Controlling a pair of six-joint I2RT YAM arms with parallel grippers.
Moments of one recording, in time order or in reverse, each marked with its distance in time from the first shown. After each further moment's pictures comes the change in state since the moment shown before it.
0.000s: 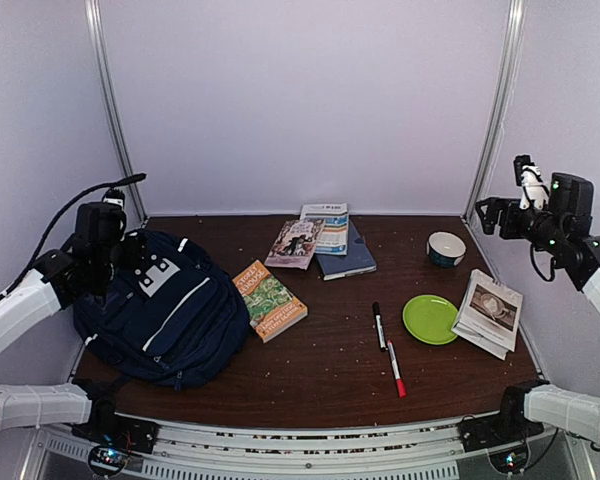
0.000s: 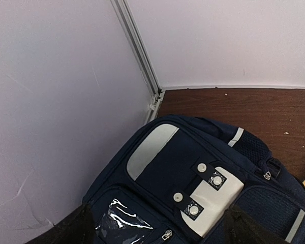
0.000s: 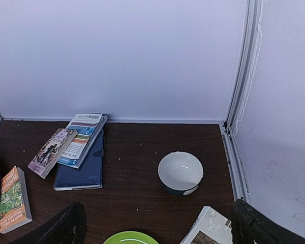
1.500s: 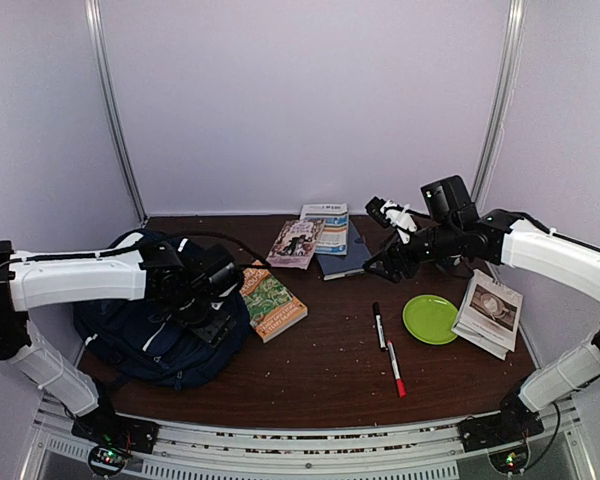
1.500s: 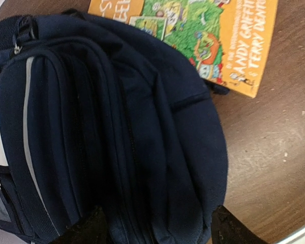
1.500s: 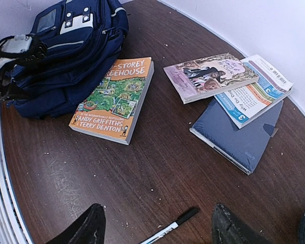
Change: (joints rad) left arm -0.509 0.530 0.252 -0.536 0.406 -0.251; right arm 0.525 0.515 0.144 -0.023 -0.272 -0.277
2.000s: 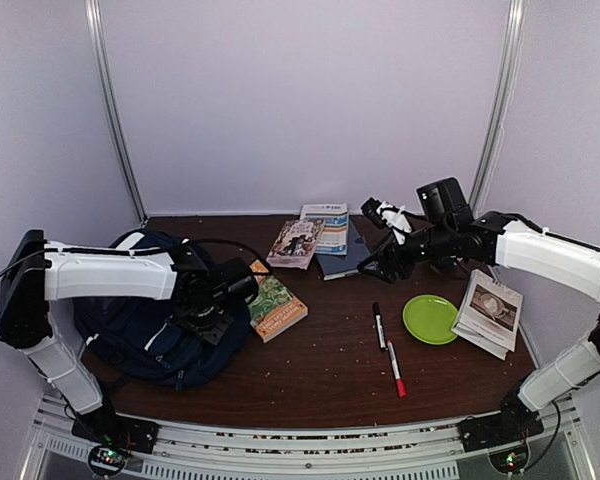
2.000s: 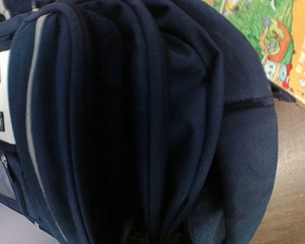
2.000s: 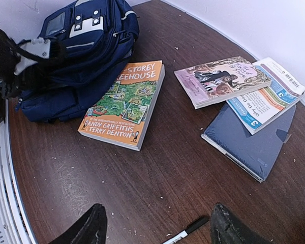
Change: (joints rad) left arm -0.001 0.159 0.034 -0.057 -0.130 -0.142; right arm 0.000 0.031 -0.009 0.051 -0.055 0.019
